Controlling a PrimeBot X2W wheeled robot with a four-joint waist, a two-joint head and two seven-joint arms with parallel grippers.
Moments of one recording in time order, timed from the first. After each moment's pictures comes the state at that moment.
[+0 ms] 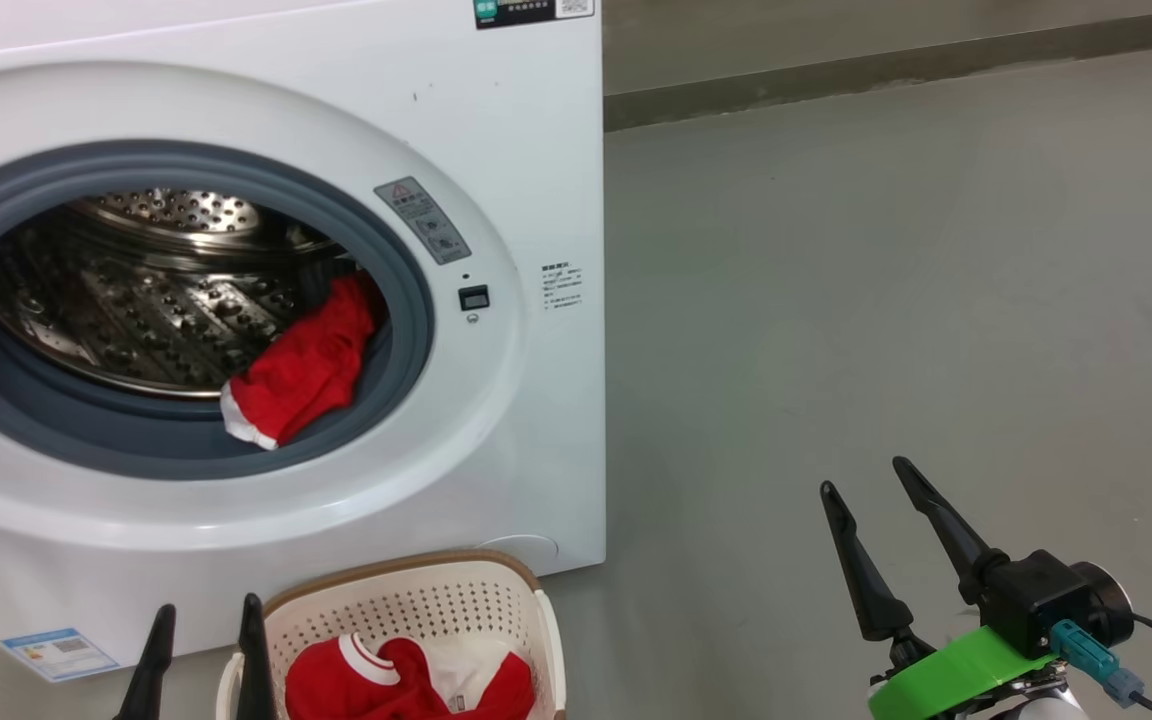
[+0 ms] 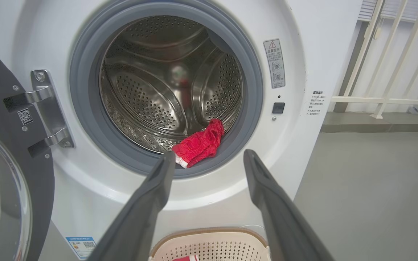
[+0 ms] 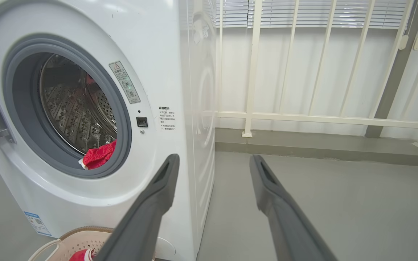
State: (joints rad) left arm 0.12 0.14 -0.04 0.04 -0.27 0.13 -0.25; right arm -0.04 -0.06 0.11 0.19 0.19 0.13 -0.26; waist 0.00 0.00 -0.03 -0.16
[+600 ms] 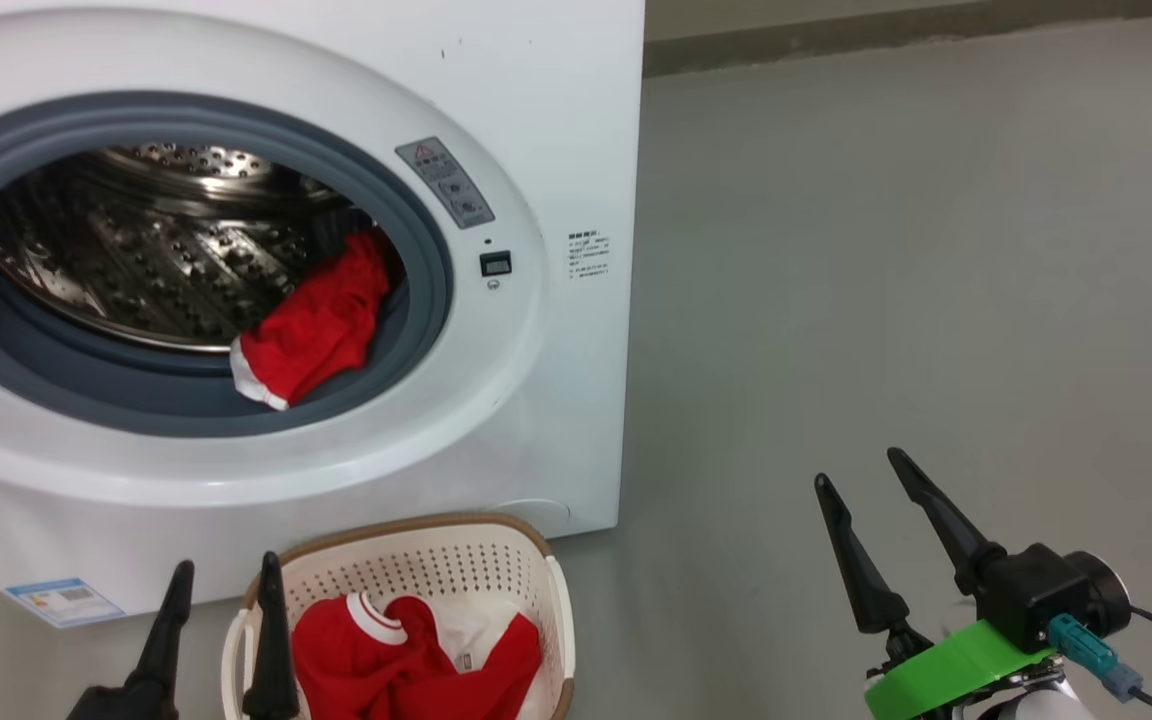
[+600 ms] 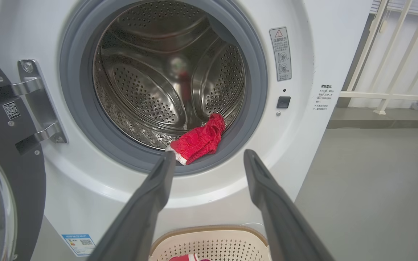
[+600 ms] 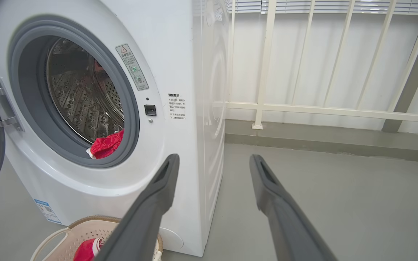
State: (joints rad) left arm 0.06 0.14 -0.07 0.05 -0.27 0.14 -0.22; right arm -0.05 -0.07 0.12 0.18 0.19 0.13 -0.26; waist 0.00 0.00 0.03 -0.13
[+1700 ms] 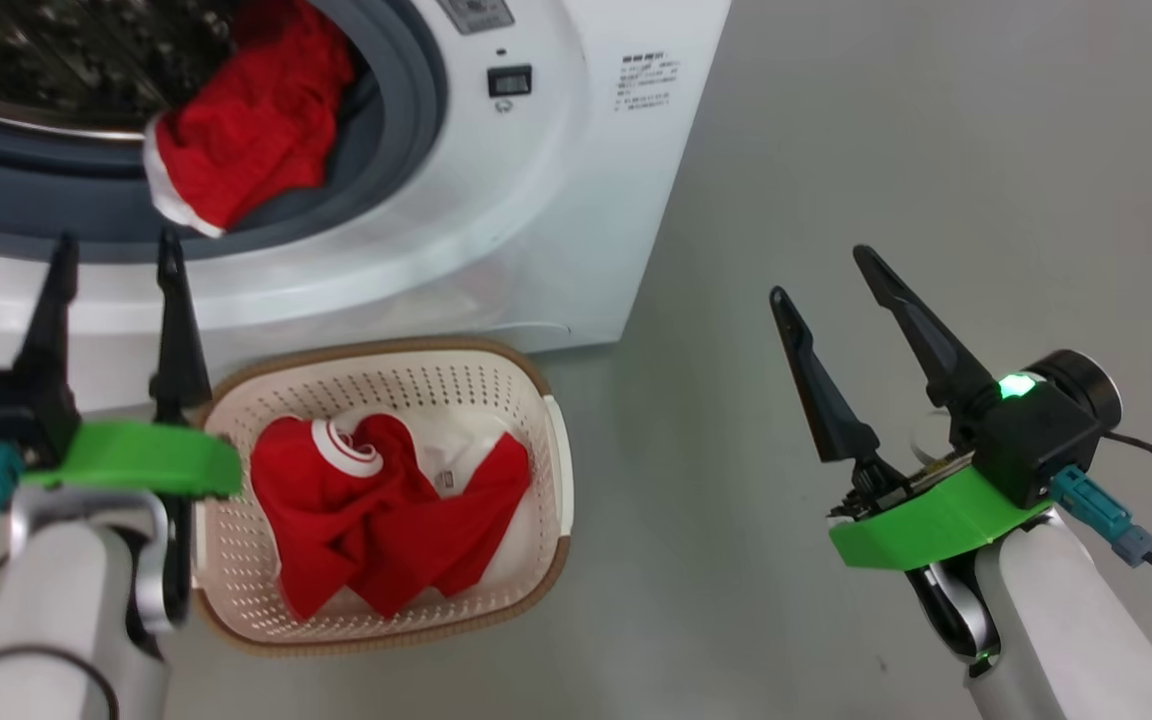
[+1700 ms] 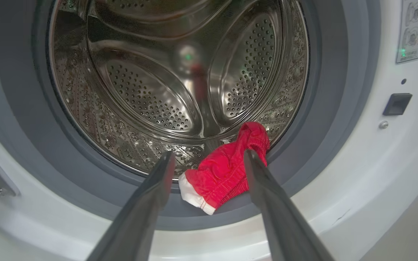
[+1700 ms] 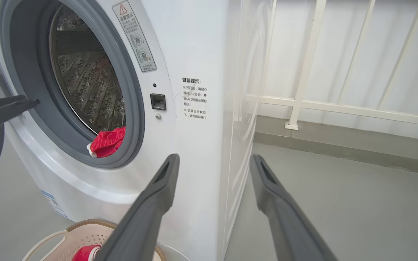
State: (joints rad) left arm -0.49 0.22 -0.07 0.29 -0.26 0.12 -0.23; right arm -0.32 -0.09 0.20 0.12 0.20 0.13 -0.26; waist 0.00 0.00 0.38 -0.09
